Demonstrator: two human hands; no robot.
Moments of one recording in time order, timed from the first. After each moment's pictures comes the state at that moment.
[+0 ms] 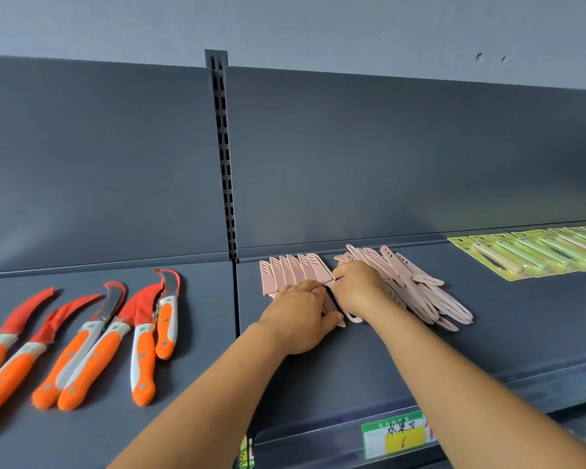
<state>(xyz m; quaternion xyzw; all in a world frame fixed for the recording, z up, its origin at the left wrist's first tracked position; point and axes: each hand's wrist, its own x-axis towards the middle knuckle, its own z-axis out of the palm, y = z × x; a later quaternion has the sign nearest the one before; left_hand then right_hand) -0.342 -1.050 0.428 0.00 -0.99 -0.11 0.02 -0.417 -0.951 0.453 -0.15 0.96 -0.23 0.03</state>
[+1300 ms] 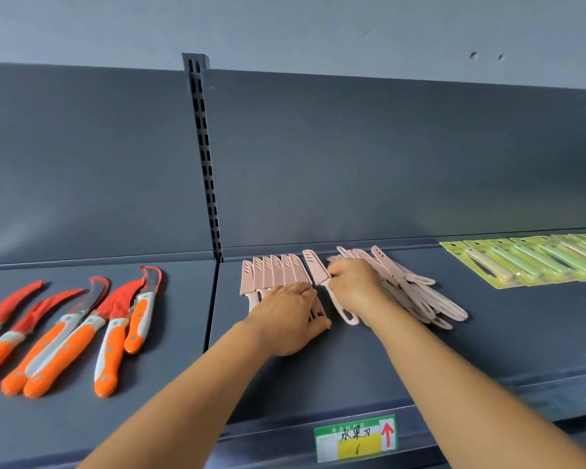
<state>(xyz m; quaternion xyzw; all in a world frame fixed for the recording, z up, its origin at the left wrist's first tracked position) -0.342 -1.016 0.447 0.02 -1.00 -0.07 0.00 -0.435 -0.915 0.460 -0.21 0.93 -0.30 0.02</state>
